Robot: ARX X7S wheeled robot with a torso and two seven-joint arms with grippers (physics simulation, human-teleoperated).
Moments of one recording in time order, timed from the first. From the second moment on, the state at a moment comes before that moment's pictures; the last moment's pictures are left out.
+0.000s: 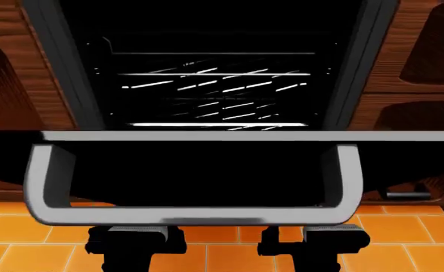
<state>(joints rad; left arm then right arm) -0.05 -0.27 0.35 -0.02 -0.25 0.04 -0.33 0.06 0.27 -0.36 0.01 0.22 0.00 0.37</state>
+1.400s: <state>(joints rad) -0.12 -0.31 0.36 0.05 -0.32 -0.10 -0.34 0.13 0.30 -0.38 -0.07 0.29 0.18 0.43</state>
